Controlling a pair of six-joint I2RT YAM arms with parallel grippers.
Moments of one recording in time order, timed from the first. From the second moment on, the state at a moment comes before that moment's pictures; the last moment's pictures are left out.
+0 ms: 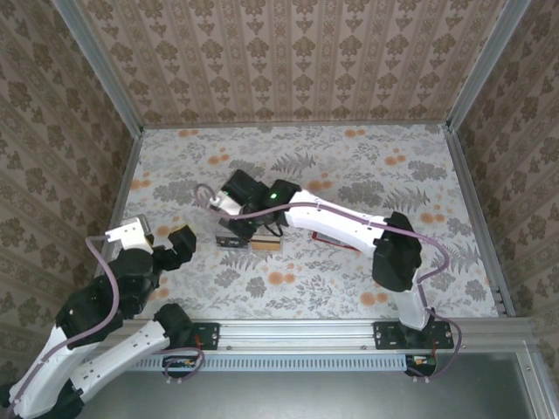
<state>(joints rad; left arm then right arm) -0.90 0.33 0.89 -1.04 -0.66 -0.72 1.00 2.04 1.90 -0.84 -0.03 -0.11</state>
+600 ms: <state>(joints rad) -0.90 0.27 0.95 -1.16 -0.72 -0.74 1.05 2.23 2.05 -0.95 0.07 -0.32</state>
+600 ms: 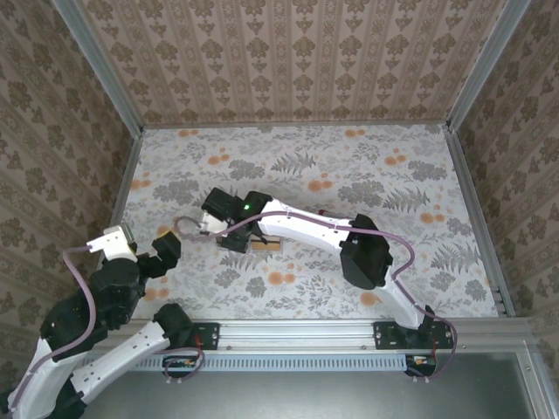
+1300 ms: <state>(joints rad) -0.90 0.24 0.95 -1.22 -0.73 -0.74 1.03 2.26 2.05 -0.95 0.10 -0.35</state>
